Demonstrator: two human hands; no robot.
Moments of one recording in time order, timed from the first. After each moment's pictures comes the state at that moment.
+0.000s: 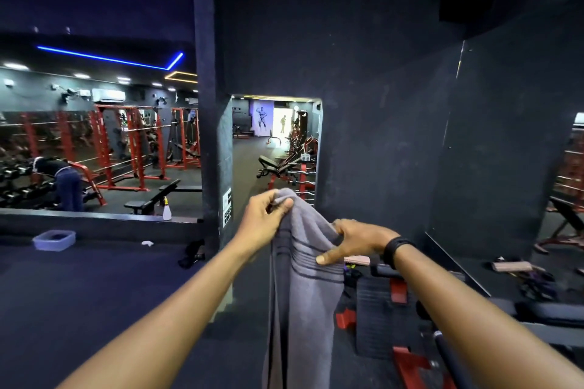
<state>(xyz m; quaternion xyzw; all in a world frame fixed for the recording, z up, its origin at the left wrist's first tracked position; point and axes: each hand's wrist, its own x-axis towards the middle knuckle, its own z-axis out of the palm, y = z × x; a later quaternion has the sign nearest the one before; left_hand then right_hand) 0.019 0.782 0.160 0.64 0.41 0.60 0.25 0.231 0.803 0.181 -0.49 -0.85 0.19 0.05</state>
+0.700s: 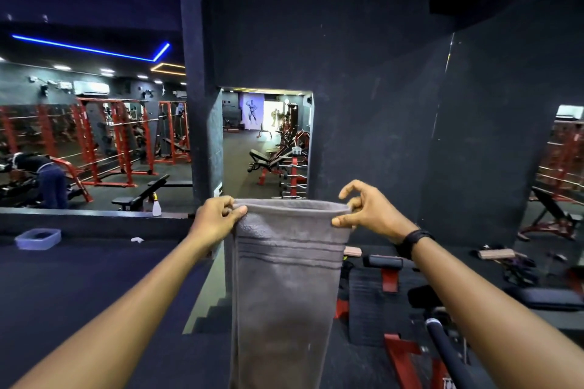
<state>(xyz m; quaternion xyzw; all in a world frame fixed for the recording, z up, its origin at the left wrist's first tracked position) -0.069 0.818 0.128 0.63 0.59 0.48 0.16 0.260 0.823 0.177 -0.41 -0.76 0.32 0.40</state>
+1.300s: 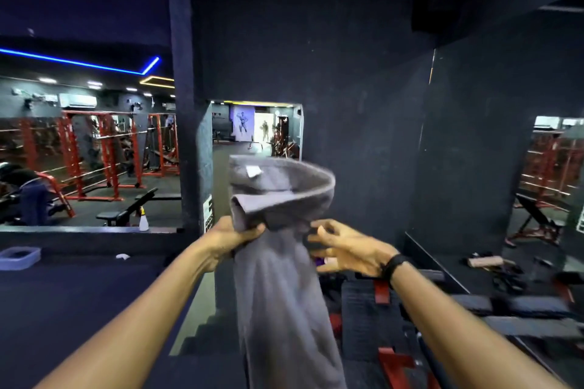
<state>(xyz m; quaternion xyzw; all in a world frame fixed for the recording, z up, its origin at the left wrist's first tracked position) -0.014 0.795 0.156 0.56 0.48 0.49 0.46 0.246 0.810 0.151 -0.35 -0.62 0.62 0.33</state>
